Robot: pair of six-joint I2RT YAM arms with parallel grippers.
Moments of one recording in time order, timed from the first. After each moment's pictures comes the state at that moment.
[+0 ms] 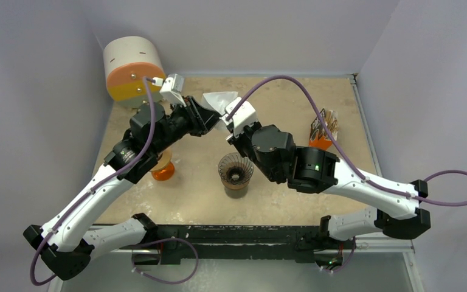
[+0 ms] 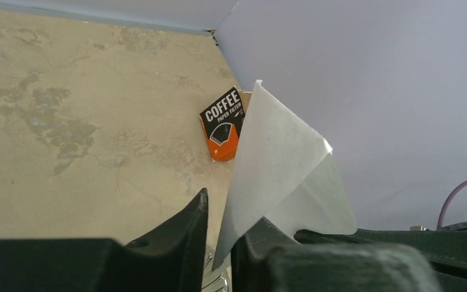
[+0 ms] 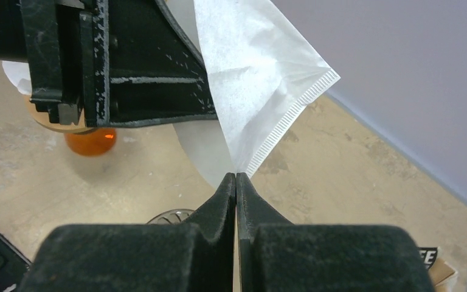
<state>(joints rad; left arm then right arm) -0.68 1.01 1.20 -0.28 0.04 -0.67 1.29 1.29 1.54 -0.50 0.69 -0.13</state>
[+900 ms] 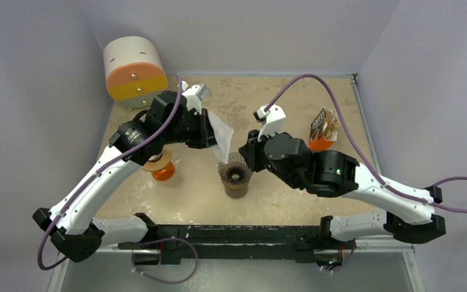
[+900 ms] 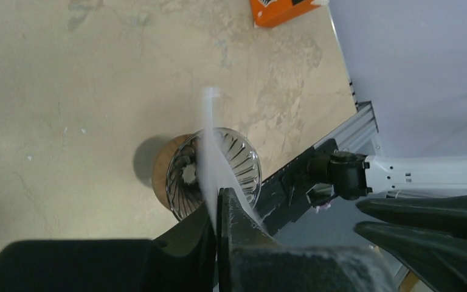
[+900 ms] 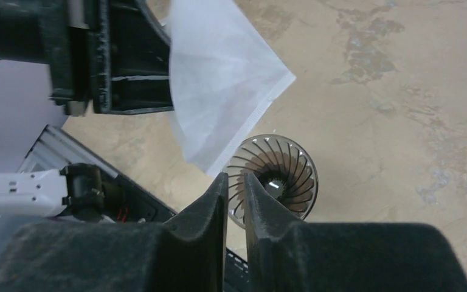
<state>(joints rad) -0.69 1.18 1.46 -0.84 0.18 -0.59 1.29 1.18 1.49 -0.78 0.60 0.55</state>
